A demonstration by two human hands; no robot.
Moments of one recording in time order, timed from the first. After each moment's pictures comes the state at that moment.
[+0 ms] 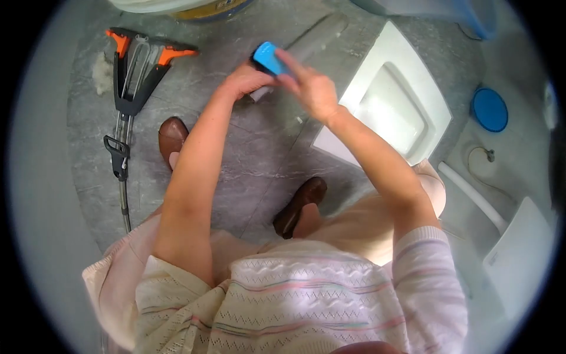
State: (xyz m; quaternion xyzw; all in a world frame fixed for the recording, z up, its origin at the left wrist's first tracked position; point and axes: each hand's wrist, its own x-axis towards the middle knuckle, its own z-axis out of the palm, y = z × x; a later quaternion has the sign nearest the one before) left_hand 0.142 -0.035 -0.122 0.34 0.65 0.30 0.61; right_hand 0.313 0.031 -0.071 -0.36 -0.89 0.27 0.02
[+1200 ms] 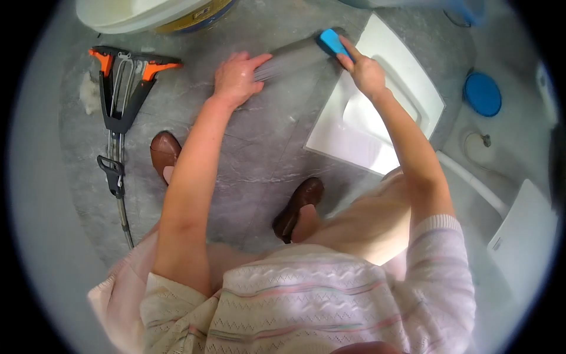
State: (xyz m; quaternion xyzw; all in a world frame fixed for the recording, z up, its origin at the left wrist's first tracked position) left_hand 0.153 -0.030 -0.088 0.56 0.74 0.16 0.33; right_hand 0.390 0.126 -0.052 -0.50 -0.83 0.16 -0.16
